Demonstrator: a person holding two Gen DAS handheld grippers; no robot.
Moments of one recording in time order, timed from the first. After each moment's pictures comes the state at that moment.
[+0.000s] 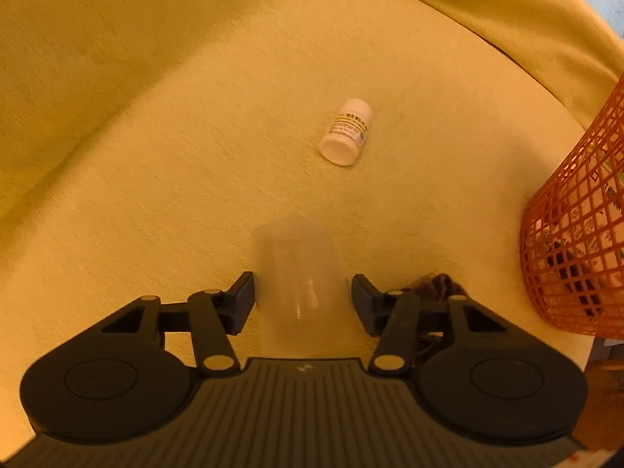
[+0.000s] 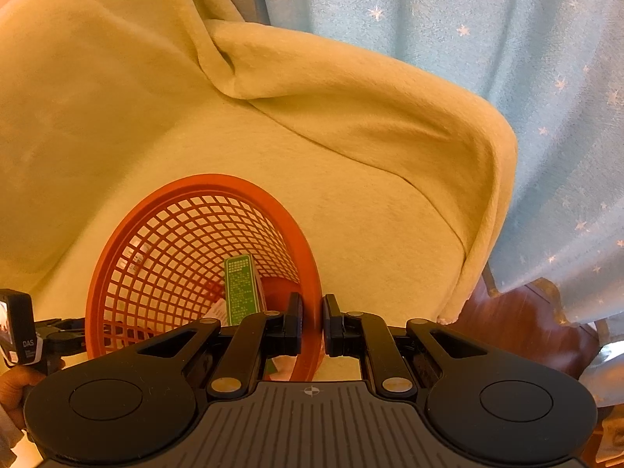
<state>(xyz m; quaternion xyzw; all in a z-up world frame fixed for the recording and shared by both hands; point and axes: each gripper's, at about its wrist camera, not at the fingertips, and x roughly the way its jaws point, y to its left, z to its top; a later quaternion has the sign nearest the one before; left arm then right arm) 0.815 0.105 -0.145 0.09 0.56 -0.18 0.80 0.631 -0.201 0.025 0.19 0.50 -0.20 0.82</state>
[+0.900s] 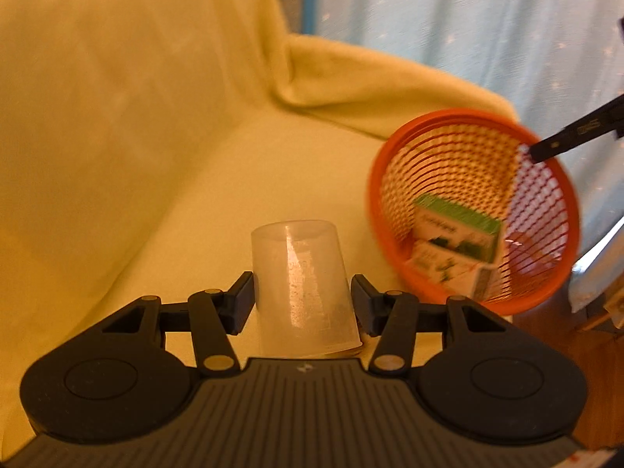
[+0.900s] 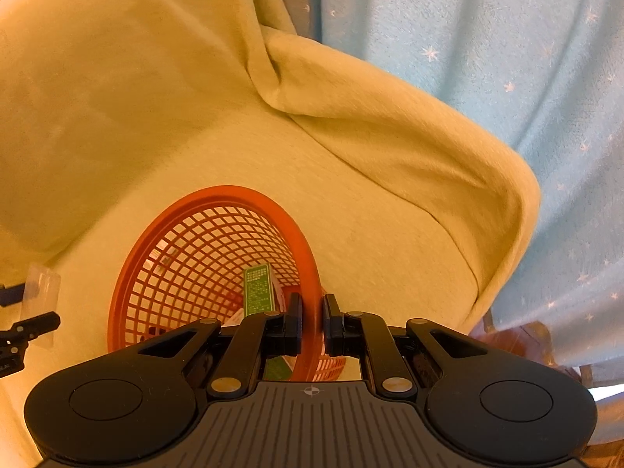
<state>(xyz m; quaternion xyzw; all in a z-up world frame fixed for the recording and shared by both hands) 0.741 0.132 0.012 0.12 0.41 -0.33 0.84 0.666 -0.161 0.035 0.12 0.50 -0.18 0.84</state>
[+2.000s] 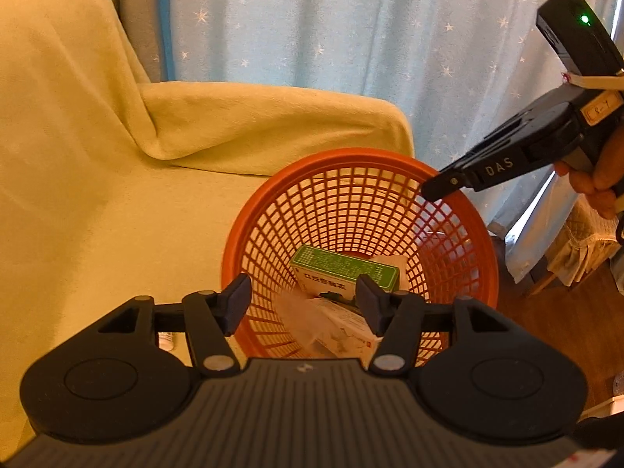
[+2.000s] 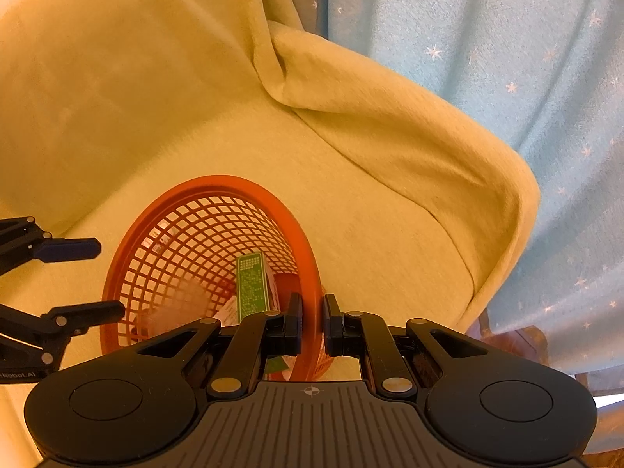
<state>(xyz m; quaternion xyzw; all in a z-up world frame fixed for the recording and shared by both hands) 0.742 0.036 0.023 0.15 0.36 -0.48 0.79 0.653 -0.162 0.031 0.11 0.50 -0.16 0.84</state>
